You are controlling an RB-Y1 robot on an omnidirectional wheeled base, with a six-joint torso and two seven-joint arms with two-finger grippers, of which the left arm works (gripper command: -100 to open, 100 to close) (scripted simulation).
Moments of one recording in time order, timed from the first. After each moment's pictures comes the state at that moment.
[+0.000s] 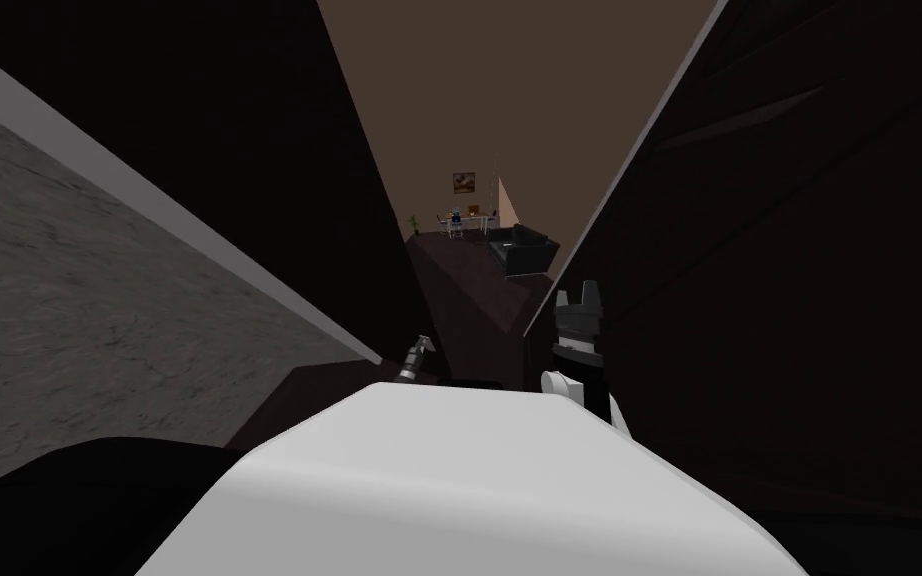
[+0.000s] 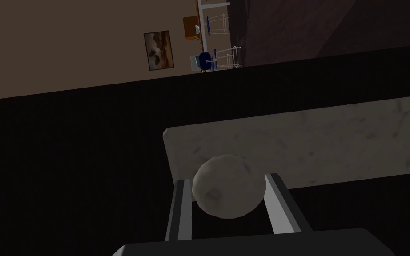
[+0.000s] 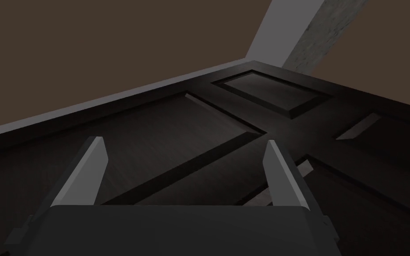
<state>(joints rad) 0.34 0.22 -0.20 -1.10 0.03 -0.78 0.09</state>
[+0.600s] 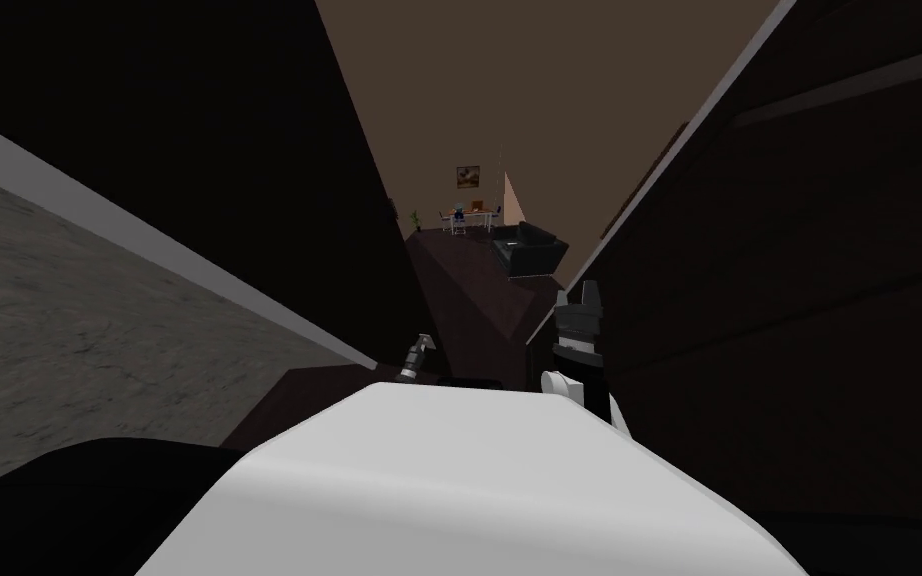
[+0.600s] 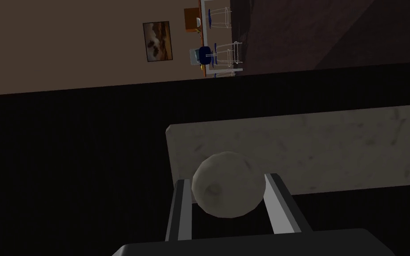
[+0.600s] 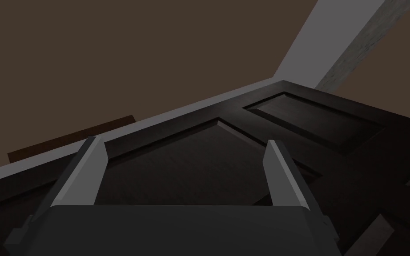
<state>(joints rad) 0.33 0.22 -0.22 -1.11 0.06 -0.80 0.10</state>
